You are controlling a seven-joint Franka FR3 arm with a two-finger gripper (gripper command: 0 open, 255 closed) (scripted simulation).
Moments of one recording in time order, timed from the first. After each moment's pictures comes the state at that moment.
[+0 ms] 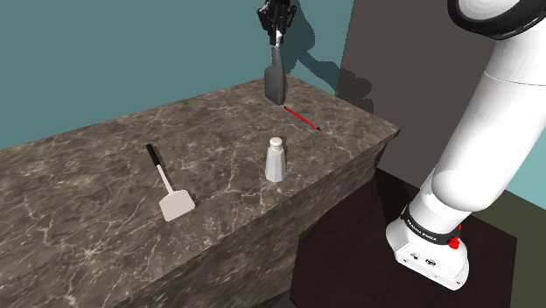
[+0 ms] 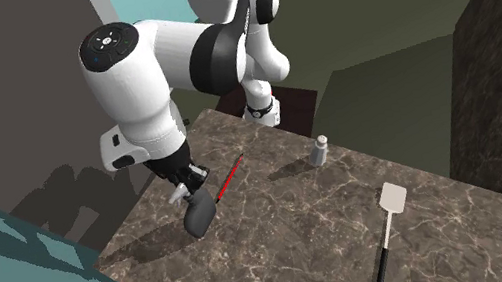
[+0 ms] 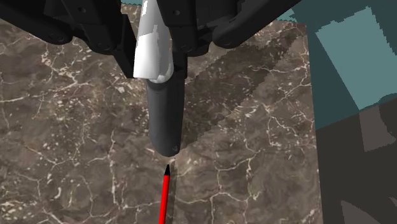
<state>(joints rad) -0.07 0.13 0.08 -1.36 -0.02 1.53 0.10</state>
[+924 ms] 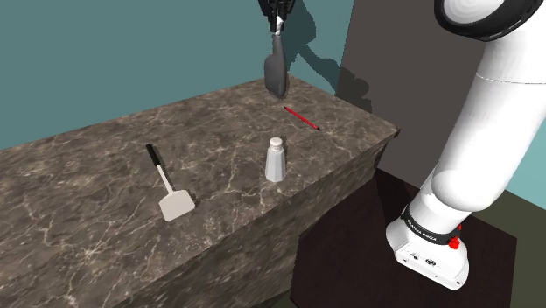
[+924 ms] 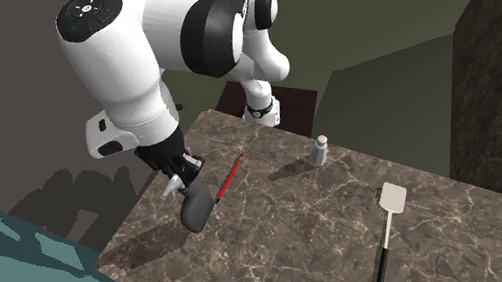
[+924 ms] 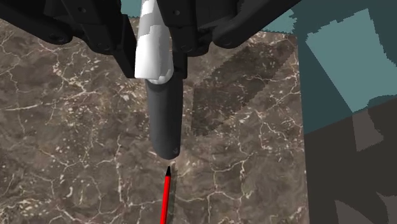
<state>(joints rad) -0.07 0.18 0.08 -1.19 -0.03 1.41 0.10</state>
